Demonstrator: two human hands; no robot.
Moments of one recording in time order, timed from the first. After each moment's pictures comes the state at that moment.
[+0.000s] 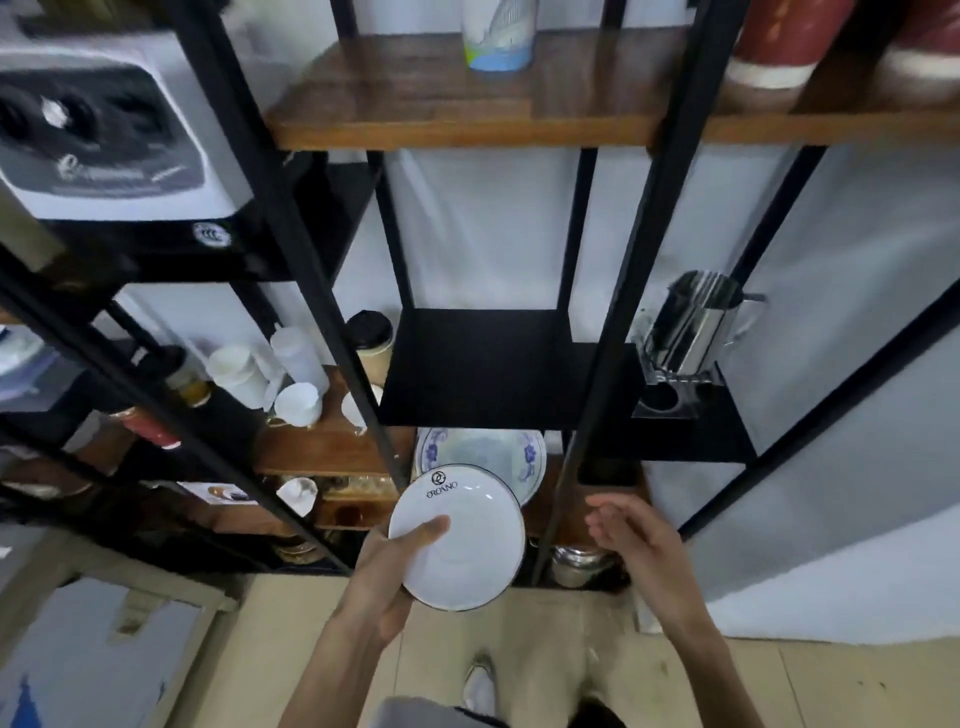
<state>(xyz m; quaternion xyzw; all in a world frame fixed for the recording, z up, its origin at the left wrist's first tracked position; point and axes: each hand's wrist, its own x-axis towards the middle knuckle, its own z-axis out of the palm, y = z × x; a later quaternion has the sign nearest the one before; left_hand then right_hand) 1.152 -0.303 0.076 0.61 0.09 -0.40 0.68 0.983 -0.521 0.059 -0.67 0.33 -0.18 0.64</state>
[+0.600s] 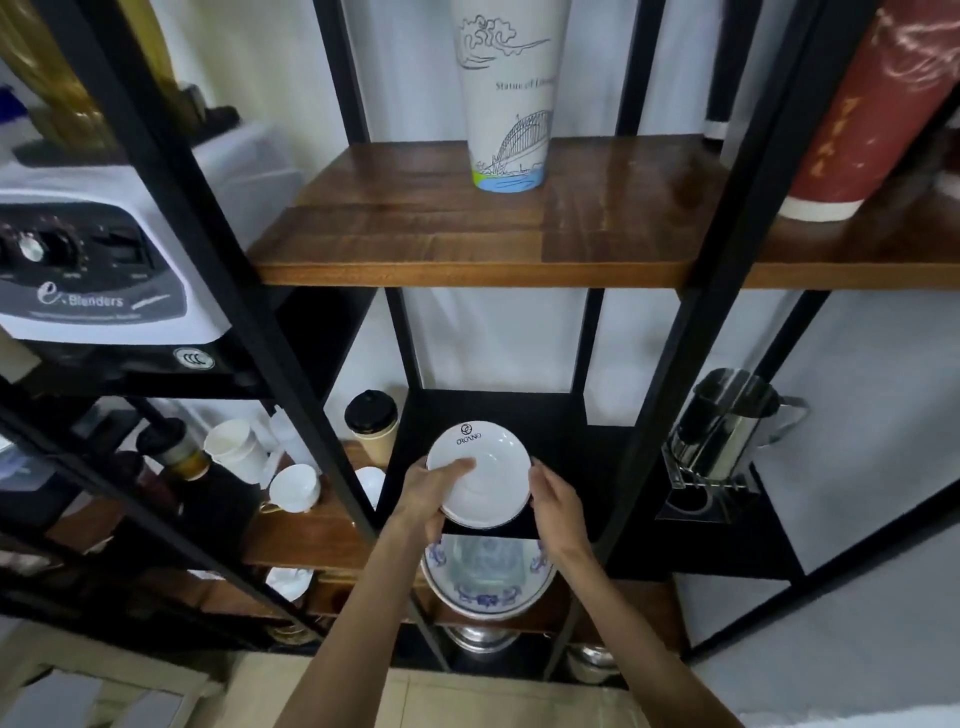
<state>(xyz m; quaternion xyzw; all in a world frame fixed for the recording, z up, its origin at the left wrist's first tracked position) 1.319 -0.458 0.064 0.66 0.07 -0.35 0.67 1.193 -0.575 0.043 -0.65 0.35 -0.14 0.66</state>
